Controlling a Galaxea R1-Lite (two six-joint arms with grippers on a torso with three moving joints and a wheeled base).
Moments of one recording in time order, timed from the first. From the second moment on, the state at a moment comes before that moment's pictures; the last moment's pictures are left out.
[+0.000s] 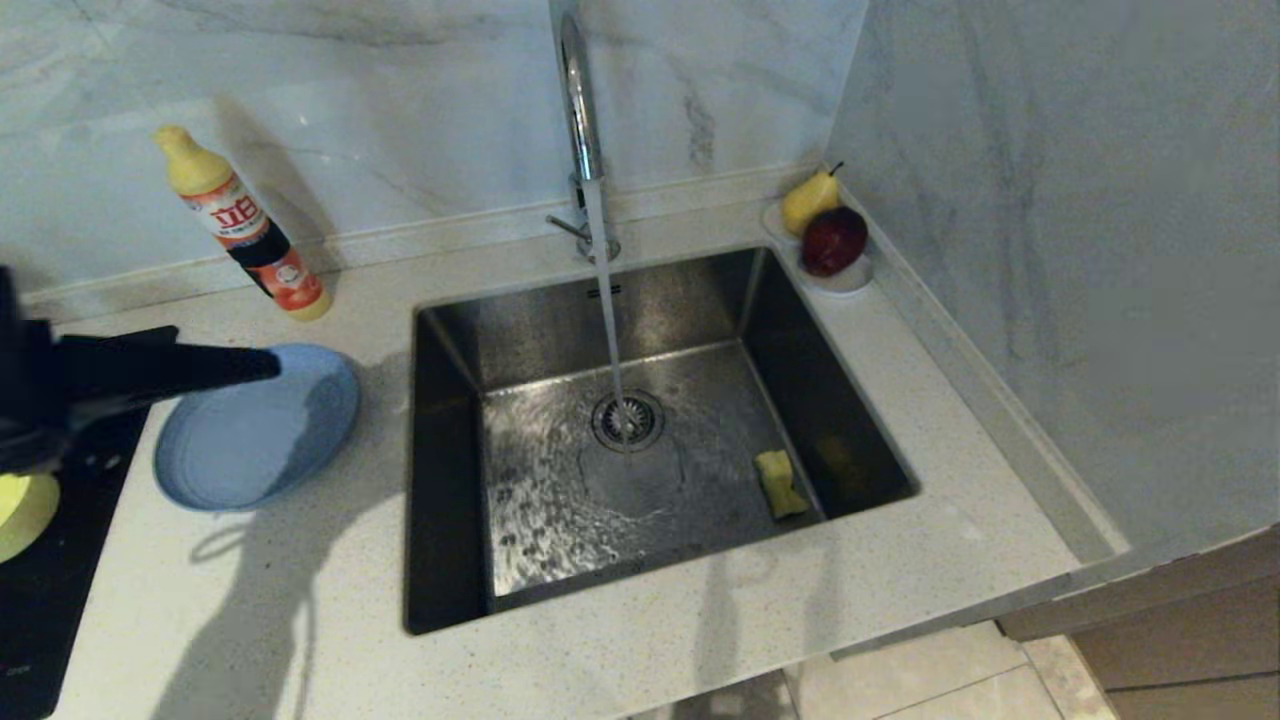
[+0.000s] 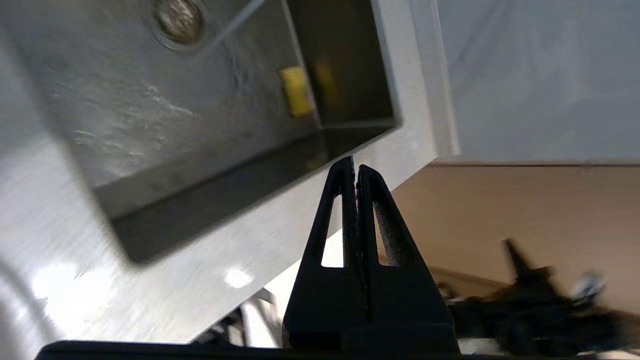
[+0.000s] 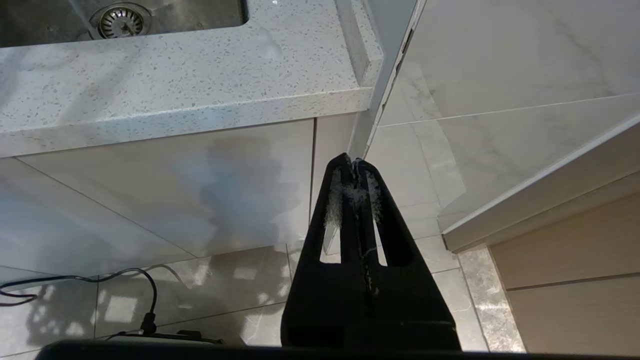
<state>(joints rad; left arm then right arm) -0.03 1.16 -1.11 0.27 -0.66 -0.41 0.01 0.00 -0.01 0.02 0.00 -0.03</state>
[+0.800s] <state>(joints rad) -0.14 1.87 -1.56 0.12 -0.71 -0.55 0.01 0.00 -0.01 0.02 0.00 -0.03</state>
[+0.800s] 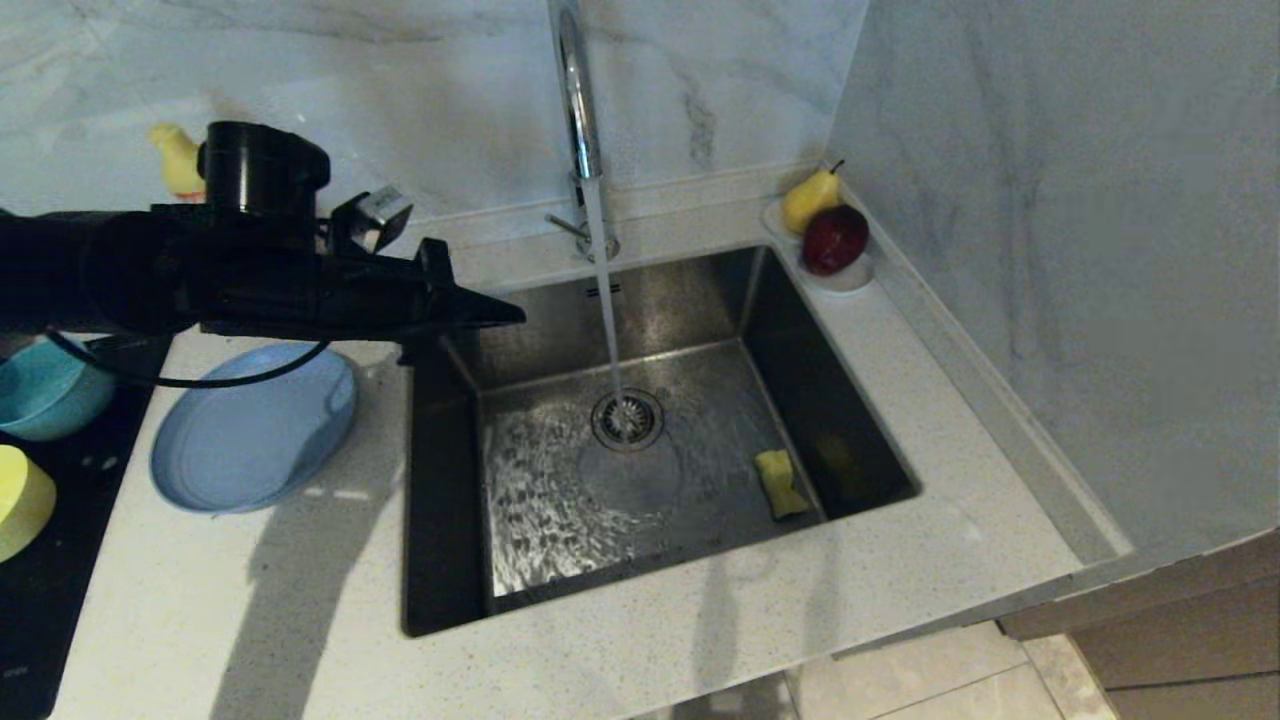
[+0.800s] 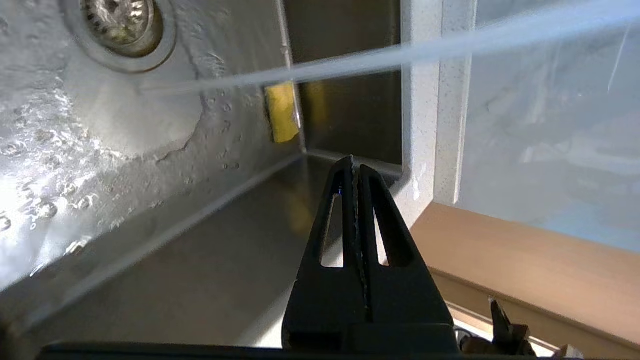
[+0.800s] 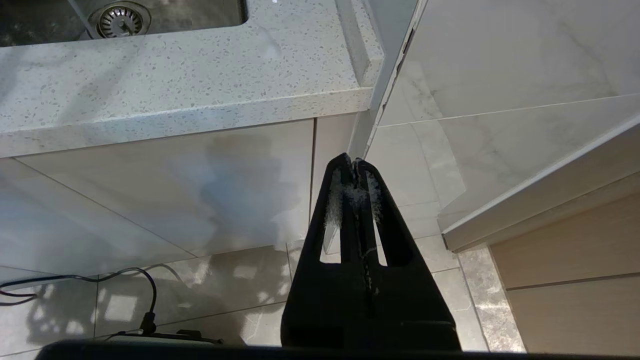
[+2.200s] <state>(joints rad) -0.15 2.20 -1.88 -0.26 -0.58 -0.85 0.01 0.00 -0.01 0.02 0.00 -0.03</state>
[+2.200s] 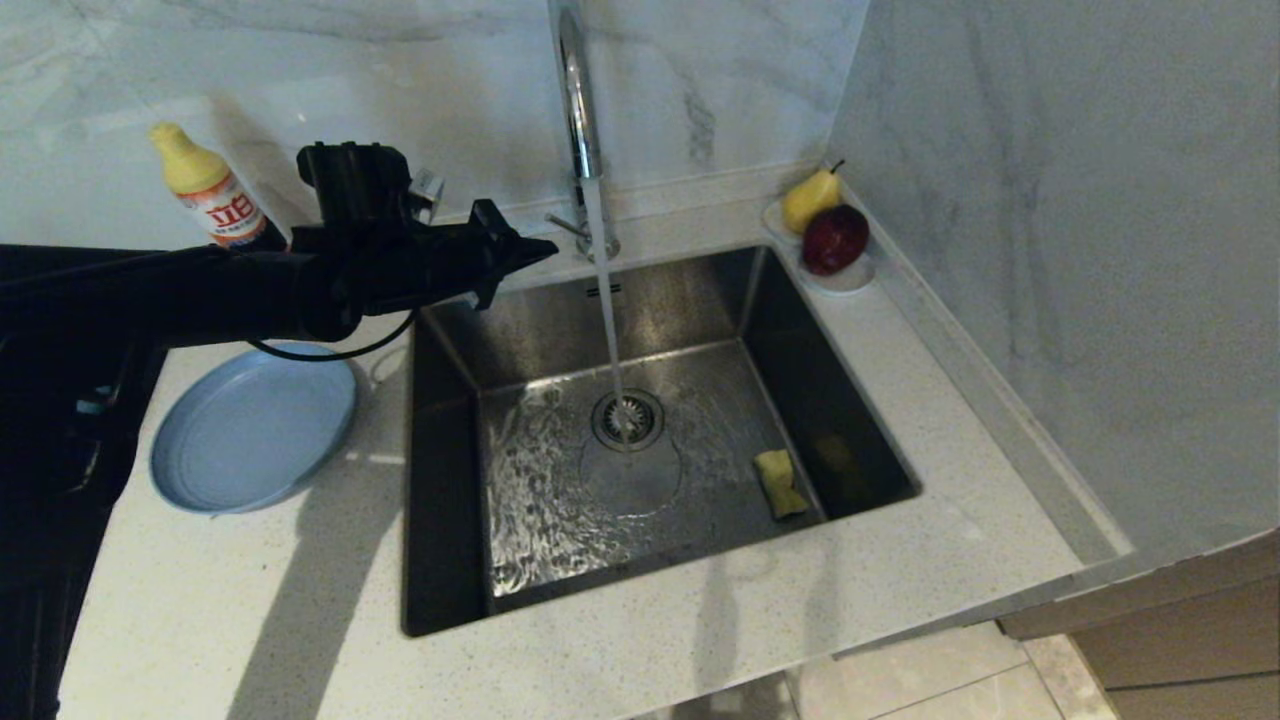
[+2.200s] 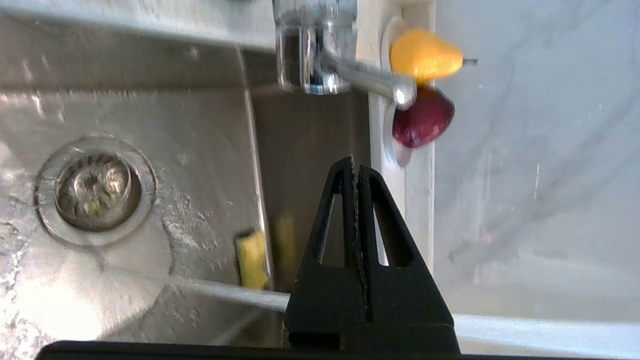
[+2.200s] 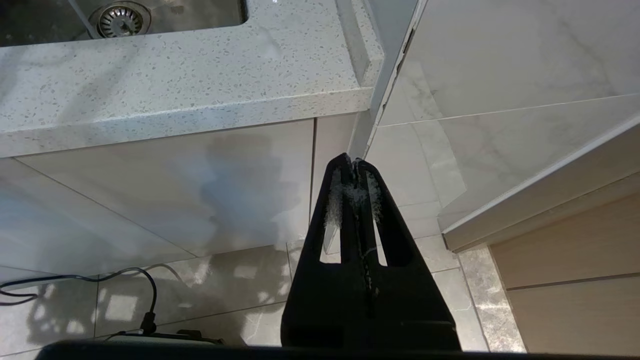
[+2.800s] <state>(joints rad) -0.16 2.25 -1.88 -0.44 -0.55 -0.90 0.01 0.00 -0.01 0.02 0.00 -0.03</state>
